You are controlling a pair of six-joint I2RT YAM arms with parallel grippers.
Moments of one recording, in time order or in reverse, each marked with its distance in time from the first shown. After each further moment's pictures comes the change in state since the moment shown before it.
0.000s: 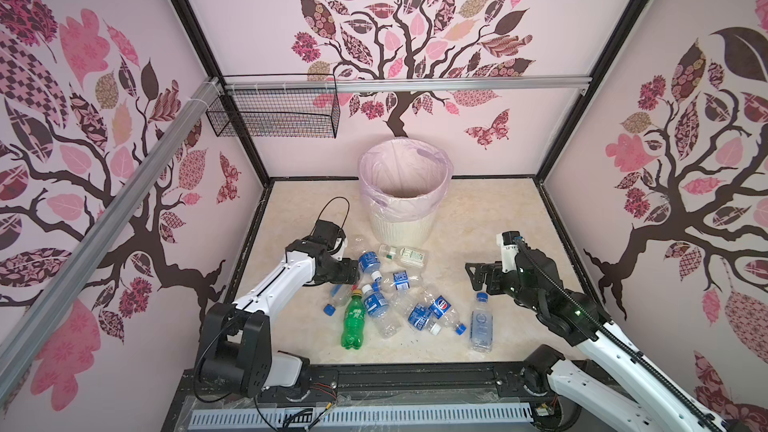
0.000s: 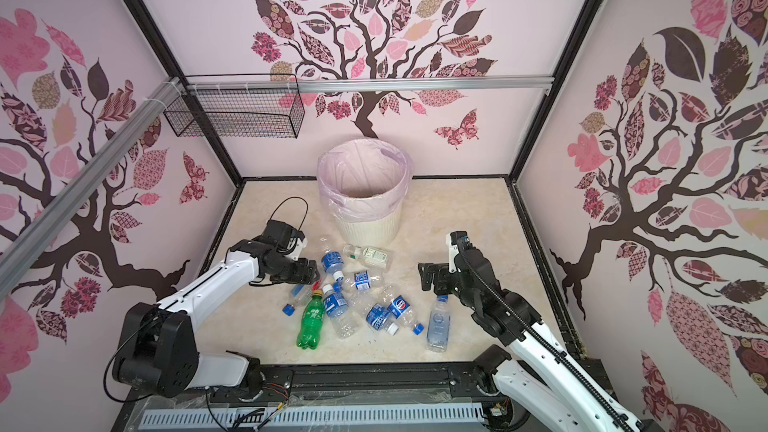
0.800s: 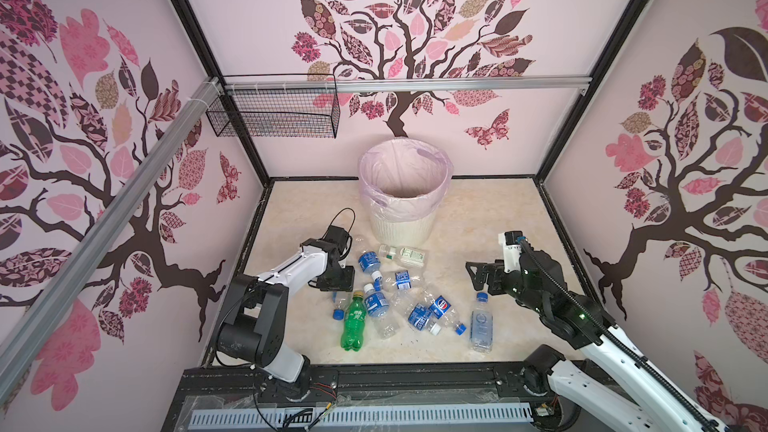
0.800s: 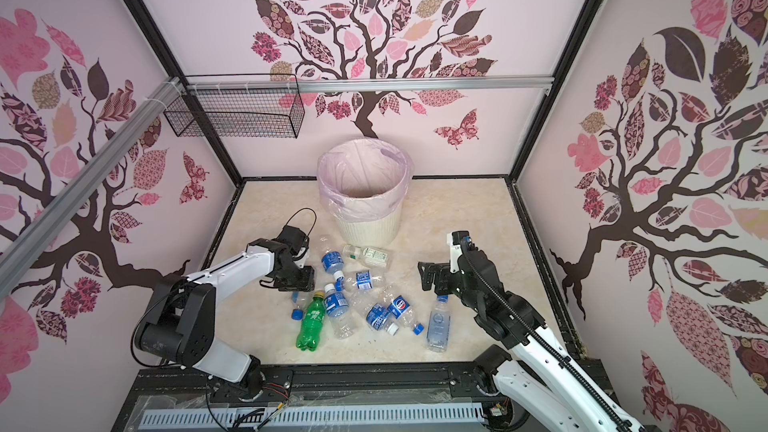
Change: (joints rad) left arm -0.032 0.141 0.001 -0.020 -0.132 -0.049; right arm 0.000 -0.033 0.000 0.010 -0.012 -0.008
